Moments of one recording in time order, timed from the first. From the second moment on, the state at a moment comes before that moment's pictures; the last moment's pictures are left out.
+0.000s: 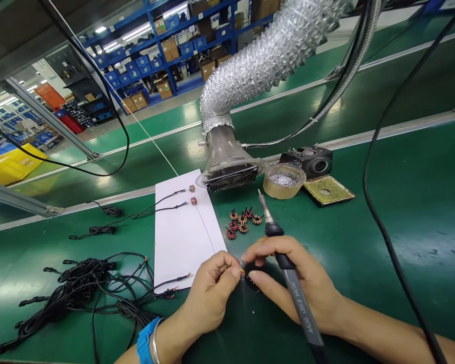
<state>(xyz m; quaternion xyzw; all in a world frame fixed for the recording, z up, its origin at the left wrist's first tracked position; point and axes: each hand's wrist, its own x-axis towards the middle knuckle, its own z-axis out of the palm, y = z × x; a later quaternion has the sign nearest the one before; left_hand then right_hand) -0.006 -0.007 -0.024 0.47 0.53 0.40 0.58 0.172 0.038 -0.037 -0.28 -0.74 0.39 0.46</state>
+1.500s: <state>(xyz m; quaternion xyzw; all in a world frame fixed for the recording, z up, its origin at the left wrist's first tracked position) -0.021 -0.006 -0.013 0.47 0.50 0.21 0.69 0.181 0.053 -0.028 -0.11 -0.84 0.37 0.38</state>
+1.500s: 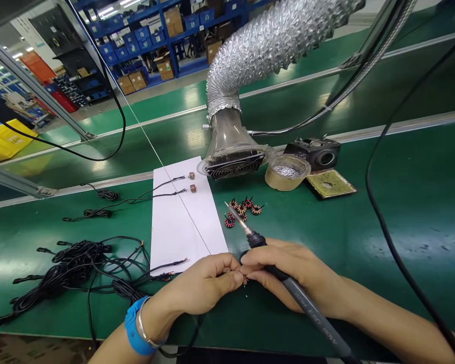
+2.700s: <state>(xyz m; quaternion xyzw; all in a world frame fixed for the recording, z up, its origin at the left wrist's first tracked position) -0.004 -0.010 -0.023 0.51 0.61 0.26 0.55 0.215 0.024 -0.040 -0.38 -0.65 0.44 0.49</state>
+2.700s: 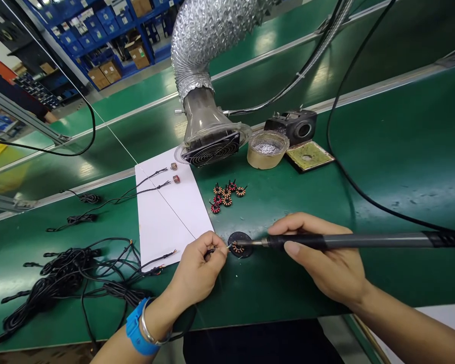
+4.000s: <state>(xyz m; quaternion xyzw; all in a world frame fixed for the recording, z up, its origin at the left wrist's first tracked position) -0.004 -0.011 -0.023 0.55 0.63 0.22 0.51 0.208 0.014 -0.031 -0.28 -0.73 0.37 0.51</state>
